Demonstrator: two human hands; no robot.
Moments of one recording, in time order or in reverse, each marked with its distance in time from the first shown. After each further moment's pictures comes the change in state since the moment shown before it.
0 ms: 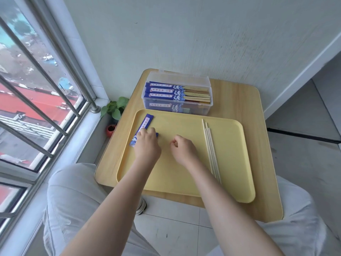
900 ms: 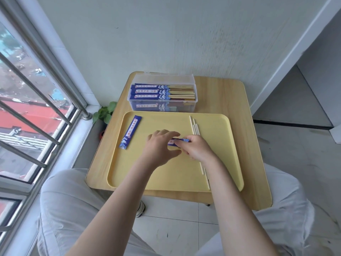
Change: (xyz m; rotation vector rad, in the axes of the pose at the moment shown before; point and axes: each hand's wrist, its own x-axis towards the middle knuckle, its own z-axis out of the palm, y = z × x) left_hand -0.030 0.041 -0.002 -0.175 -0.107 0.538; right_hand -0.029 0.040 -0.064 0.526 -0.117 0.155
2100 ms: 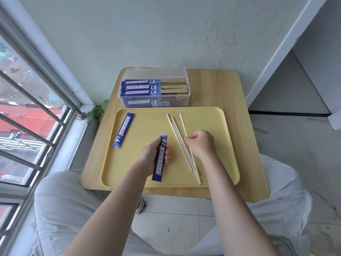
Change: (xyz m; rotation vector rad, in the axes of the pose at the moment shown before) left_hand -0.006 -0.015 0.034 -1.453 -0.252 -0.778; right_hand 0.004 0.023 -0.012 -0.245 0.398 0.060
